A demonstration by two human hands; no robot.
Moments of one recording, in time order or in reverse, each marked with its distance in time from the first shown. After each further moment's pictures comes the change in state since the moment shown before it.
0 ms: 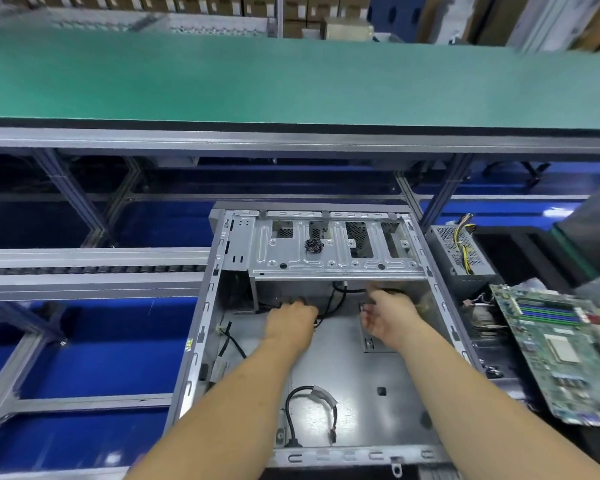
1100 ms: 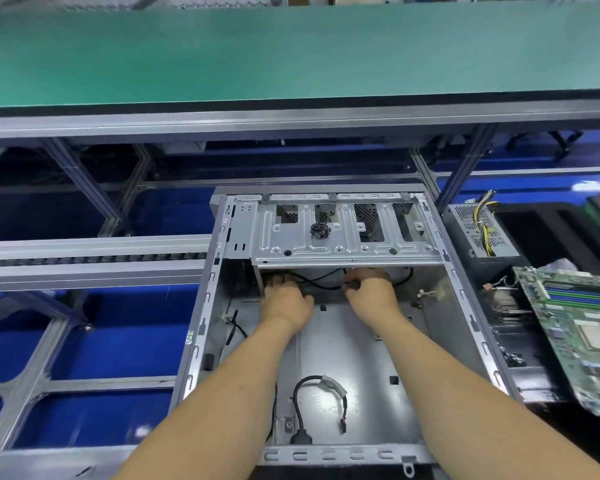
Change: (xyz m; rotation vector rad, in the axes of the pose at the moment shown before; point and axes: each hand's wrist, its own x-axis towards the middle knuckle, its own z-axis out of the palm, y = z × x) left_hand 0.021 -0.022 0.015 -0.434 0.041 -0.359; right_hand 0.022 0.026 0.028 -1.041 0.004 -0.633
